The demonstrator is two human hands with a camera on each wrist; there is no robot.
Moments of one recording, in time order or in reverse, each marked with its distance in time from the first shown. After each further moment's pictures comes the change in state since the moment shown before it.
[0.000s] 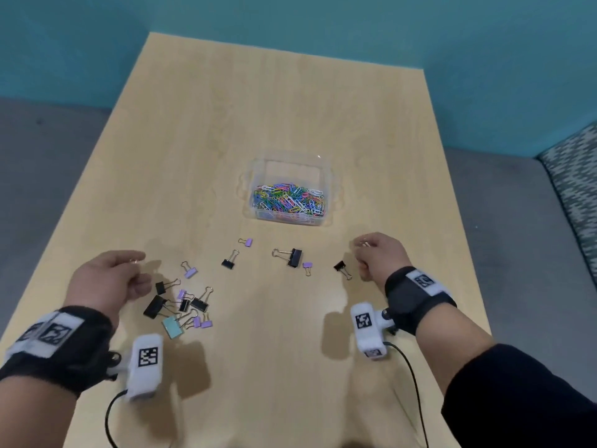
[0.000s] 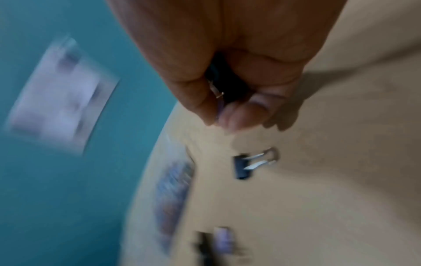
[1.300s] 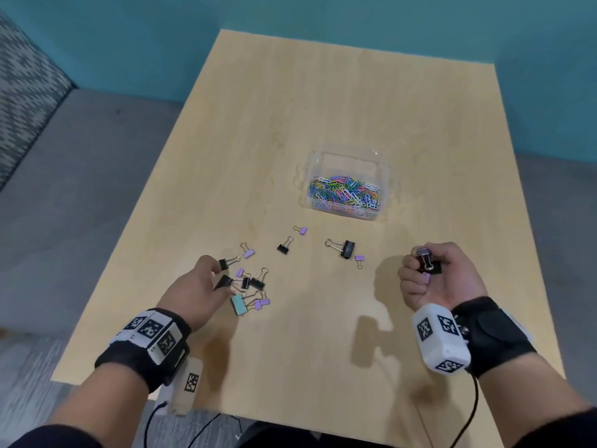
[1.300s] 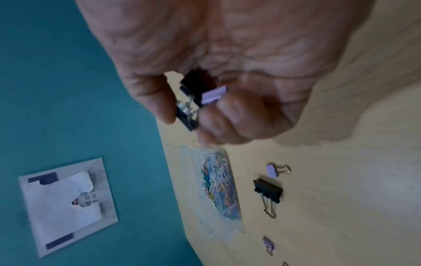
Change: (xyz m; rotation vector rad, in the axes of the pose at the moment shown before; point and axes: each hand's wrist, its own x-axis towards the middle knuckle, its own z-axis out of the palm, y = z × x) left_hand -0.045 -0.027 -0.005 0.838 -0.232 0.224; right_hand -0.043 0.002 0.001 0.909 -0.442 0.361
